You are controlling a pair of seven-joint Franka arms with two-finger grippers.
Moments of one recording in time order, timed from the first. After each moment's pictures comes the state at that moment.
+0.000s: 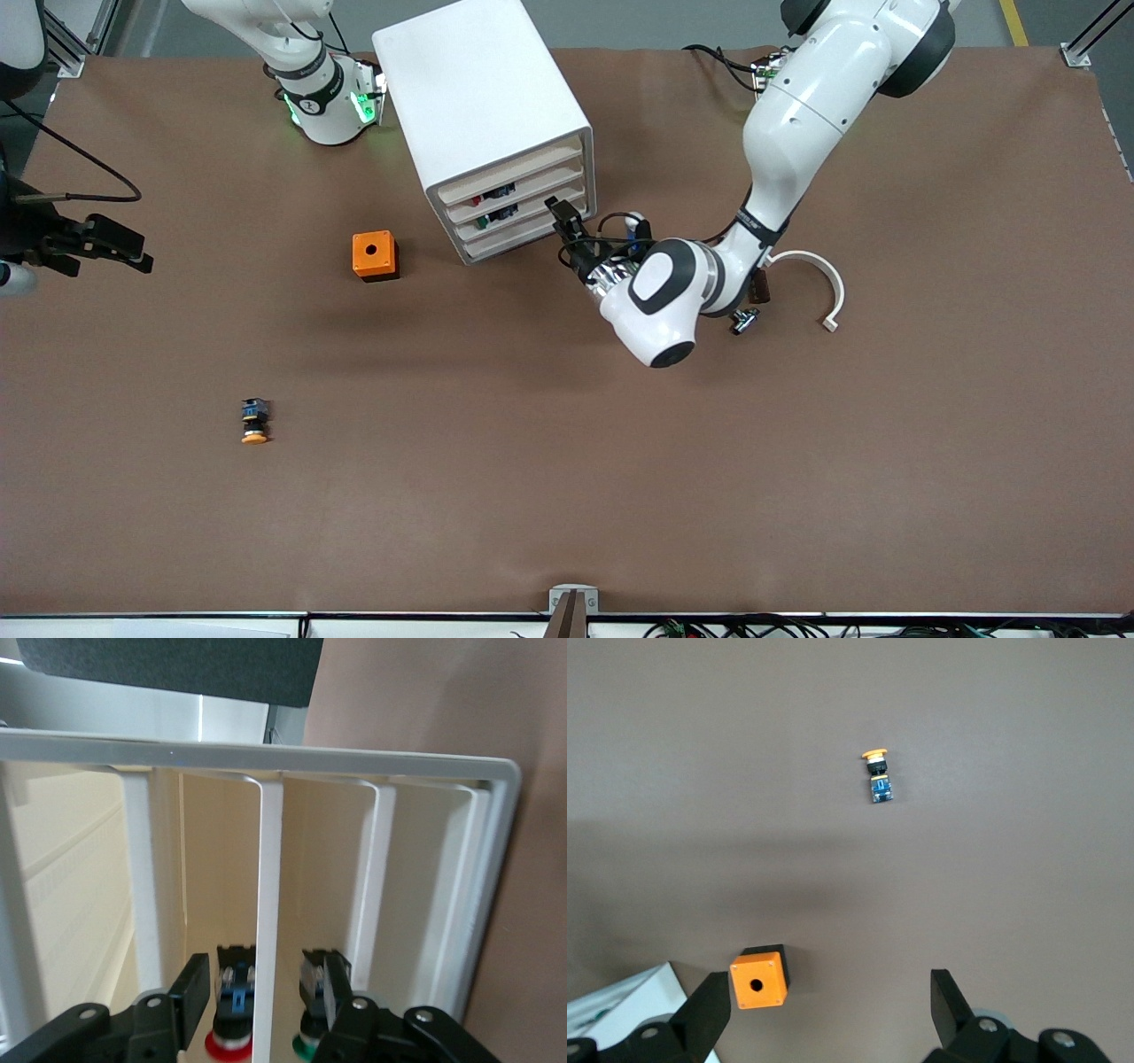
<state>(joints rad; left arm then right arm) -0.48 0.87 -0.25 -1.41 -0.94 1.55 -2.48 -0.04 0.04 -0.02 -1.62 0.05 1.63 -0.03</state>
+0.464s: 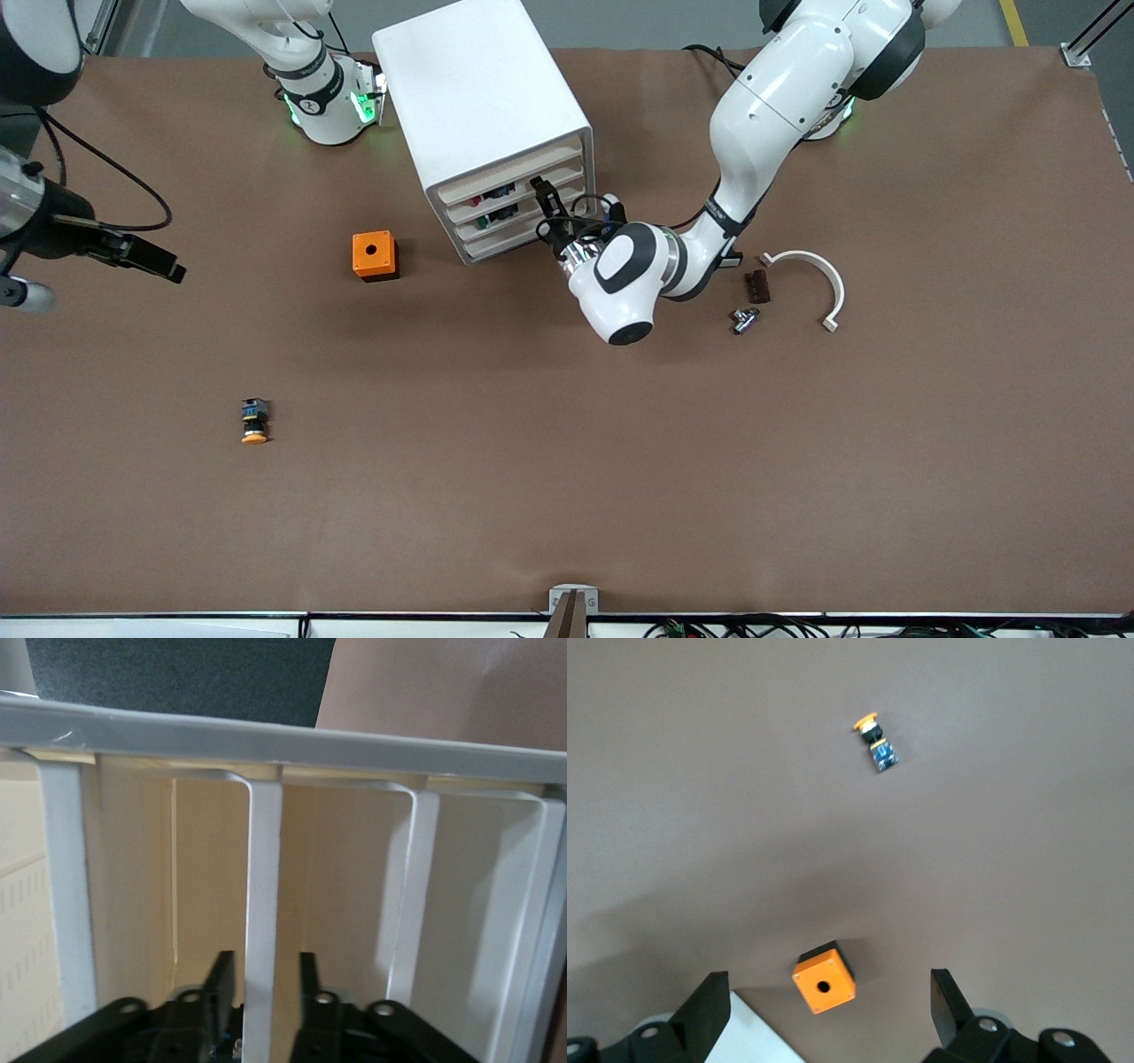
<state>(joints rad) -0.55 0.90 -0.25 -1.41 -0.94 1.56 -2.48 0.03 0.06 -0.01 -1.62 0.06 1.60 0.37</state>
